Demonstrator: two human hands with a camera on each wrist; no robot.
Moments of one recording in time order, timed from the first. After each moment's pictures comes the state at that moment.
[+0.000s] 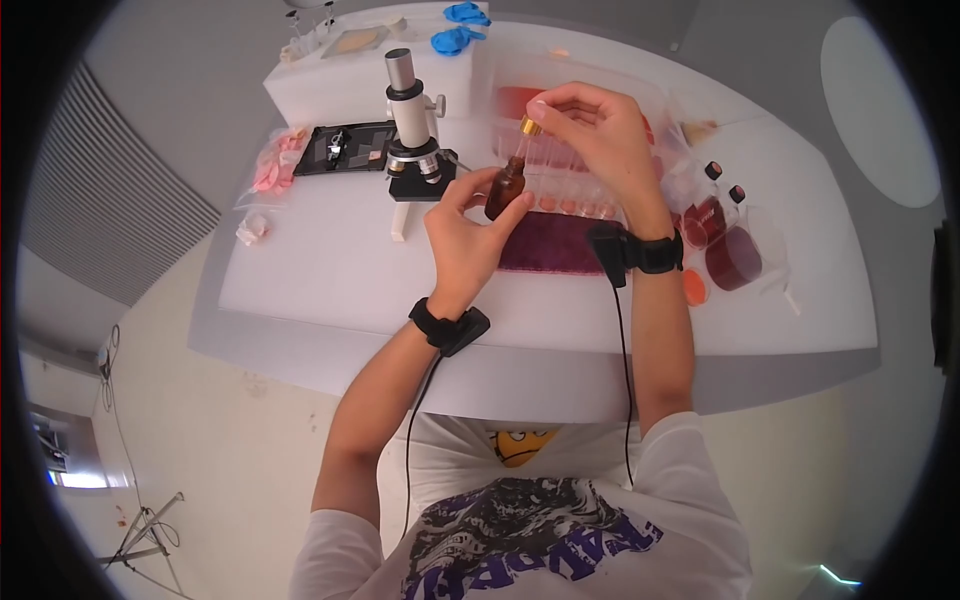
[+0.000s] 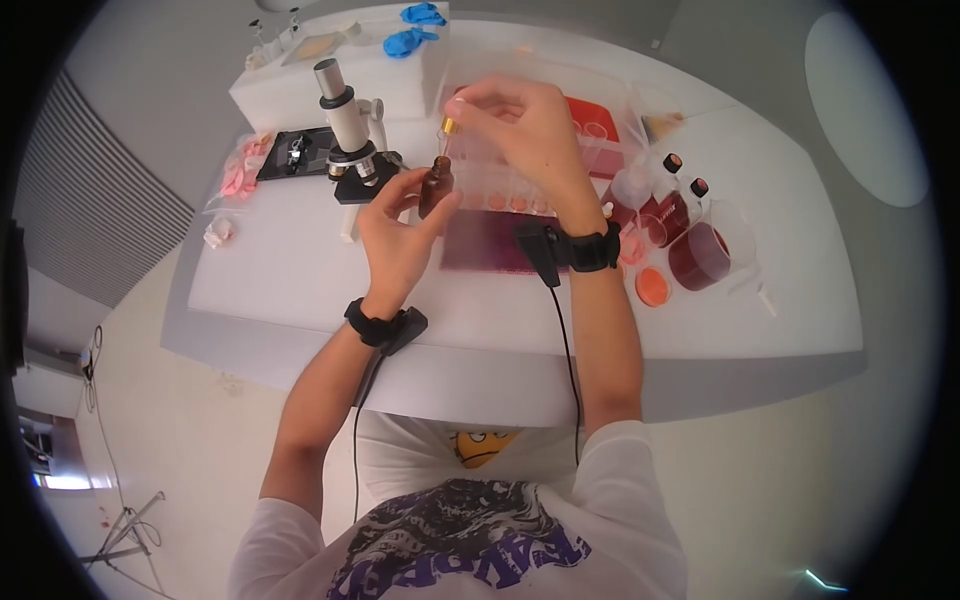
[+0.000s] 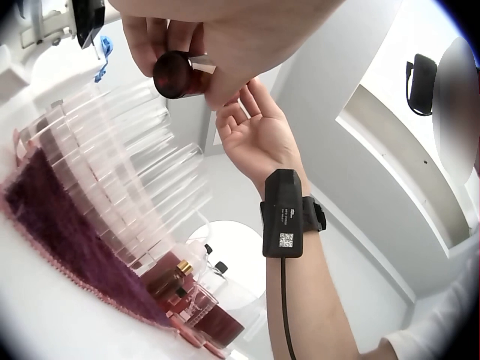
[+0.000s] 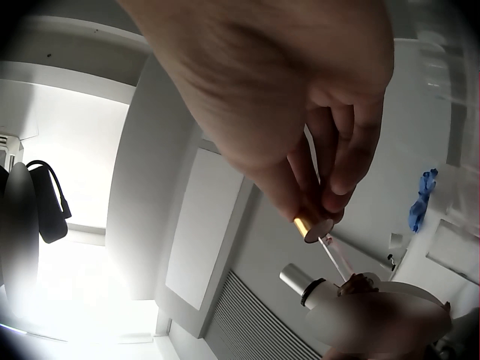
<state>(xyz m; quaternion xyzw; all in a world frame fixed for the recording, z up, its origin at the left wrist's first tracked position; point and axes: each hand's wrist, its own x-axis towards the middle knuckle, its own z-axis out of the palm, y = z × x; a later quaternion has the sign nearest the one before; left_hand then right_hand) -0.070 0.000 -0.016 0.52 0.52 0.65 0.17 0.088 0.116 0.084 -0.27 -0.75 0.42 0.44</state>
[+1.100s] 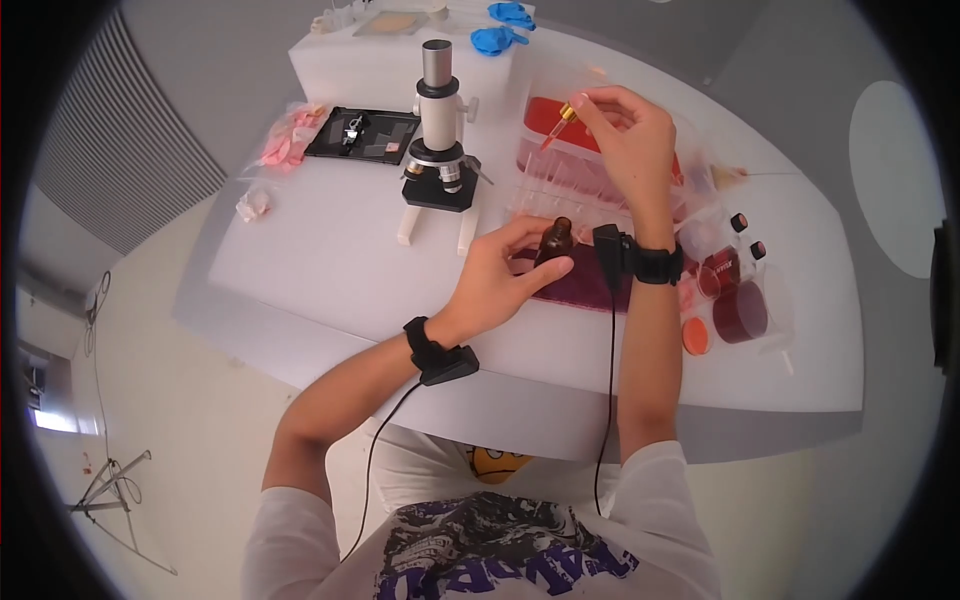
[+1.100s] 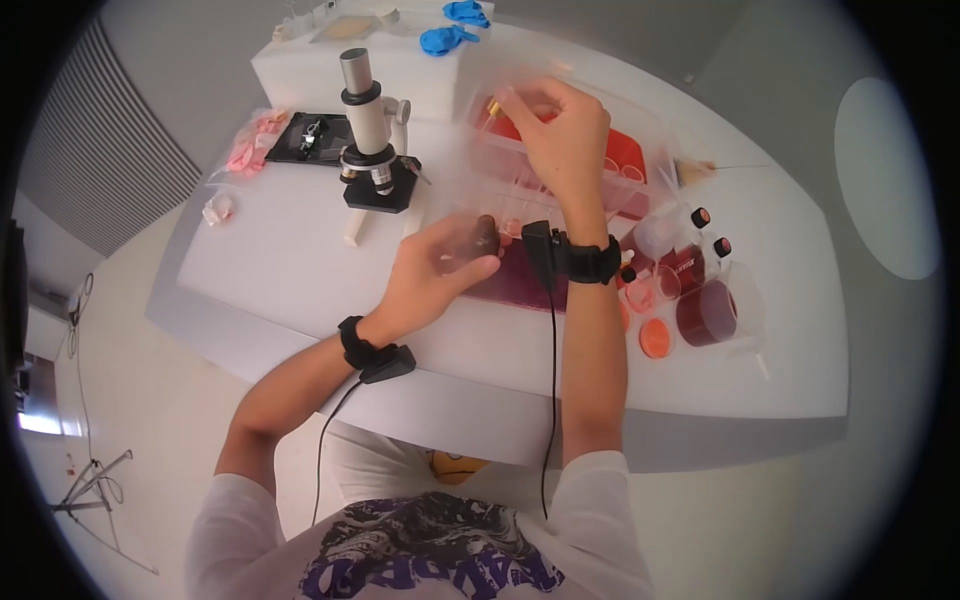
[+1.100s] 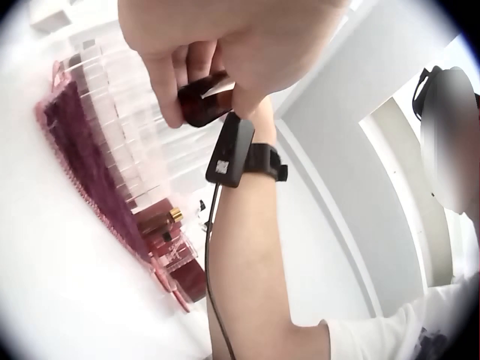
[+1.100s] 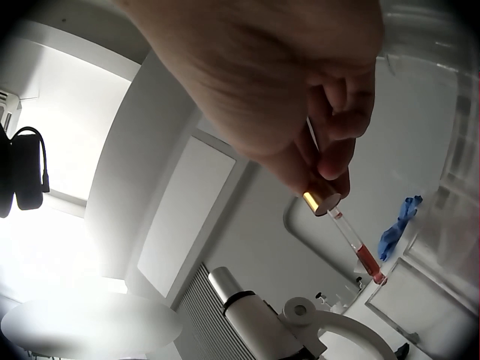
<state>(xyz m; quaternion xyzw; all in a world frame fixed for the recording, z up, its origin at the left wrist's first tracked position) -0.070 -0.010 -0.022 0.56 0.41 0.59 0.41 0.060 0.177 0.062 -0.30 -0.75 0.25 0.53</state>
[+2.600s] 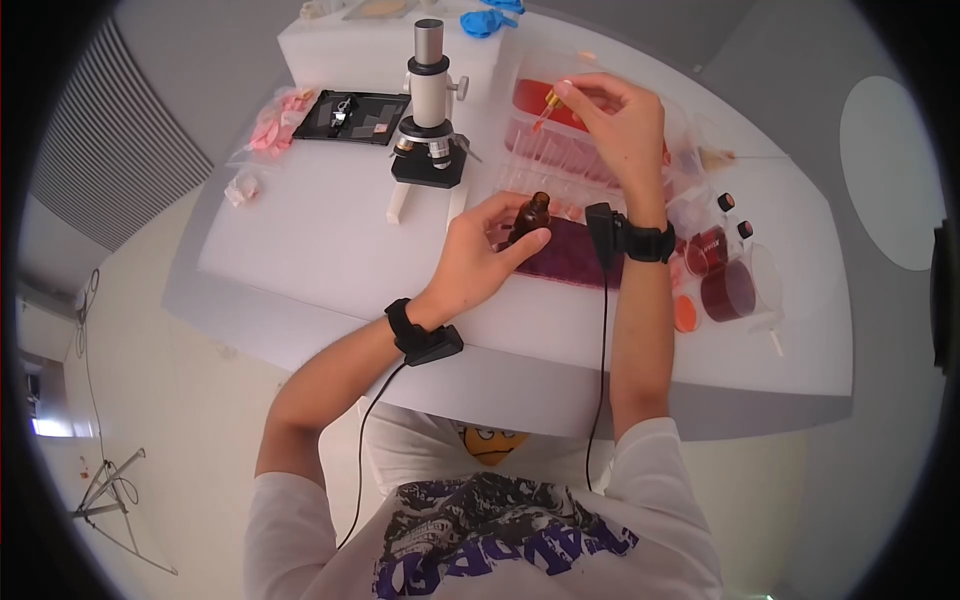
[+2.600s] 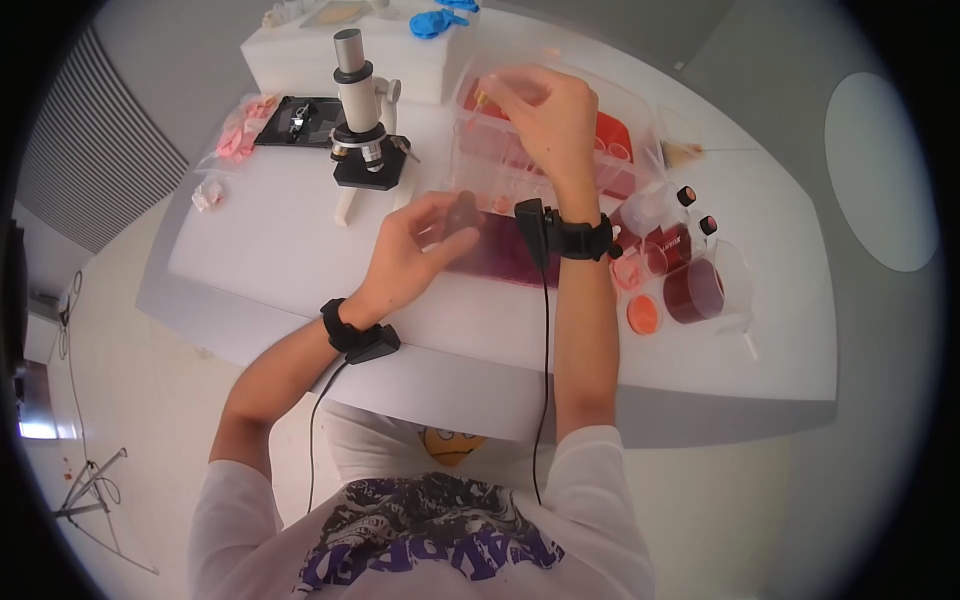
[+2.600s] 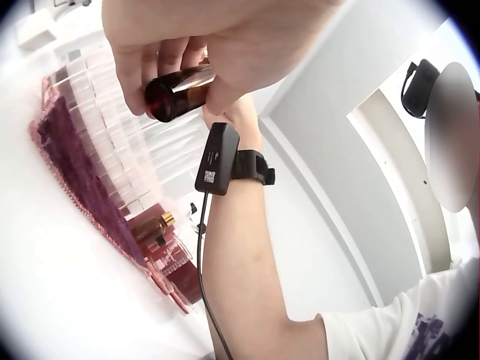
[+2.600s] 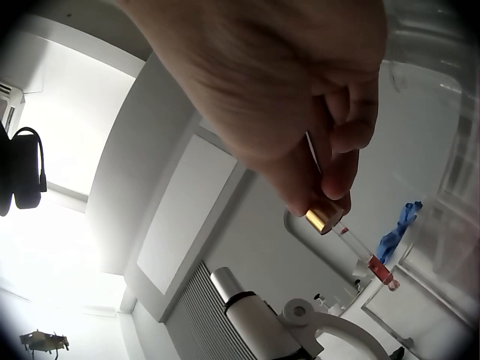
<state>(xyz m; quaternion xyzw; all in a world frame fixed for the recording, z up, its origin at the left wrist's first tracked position) -0.071 -0.019 -0.022 0.53 0.45 0.59 0.41 0.069 0.163 0.068 -0.31 -0.77 0.26 0.49</state>
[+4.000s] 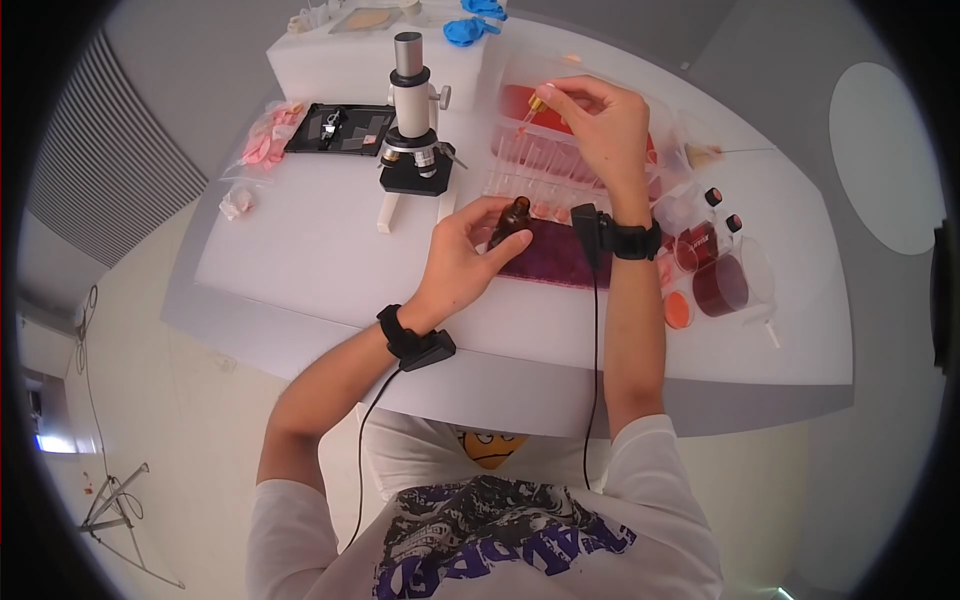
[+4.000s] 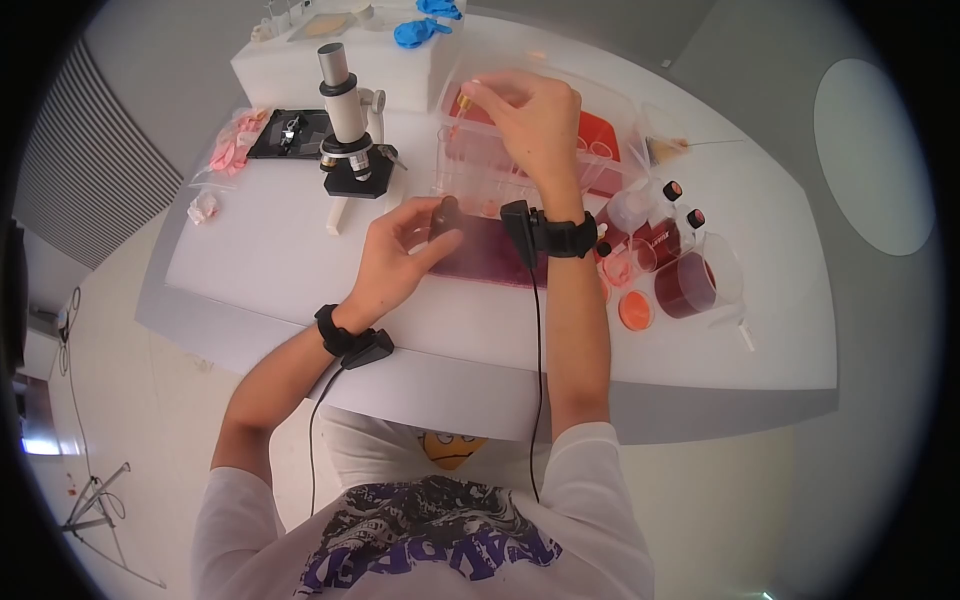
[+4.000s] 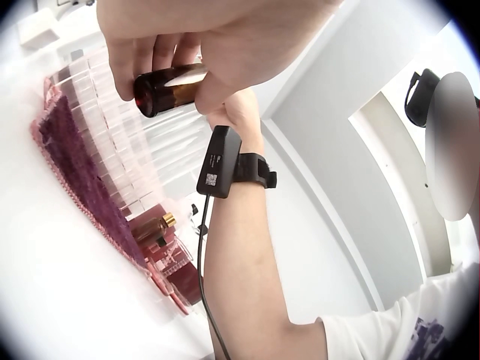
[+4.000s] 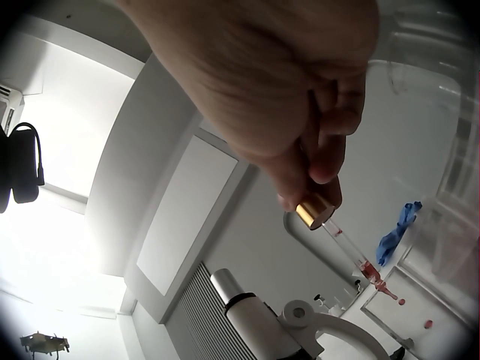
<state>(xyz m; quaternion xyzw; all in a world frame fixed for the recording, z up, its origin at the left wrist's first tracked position) -0.073 -0.014 -0.034 0.53 0.47 0.60 0.38 0.069 0.164 0.067 -0.31 -0.76 0.26 0.51</state>
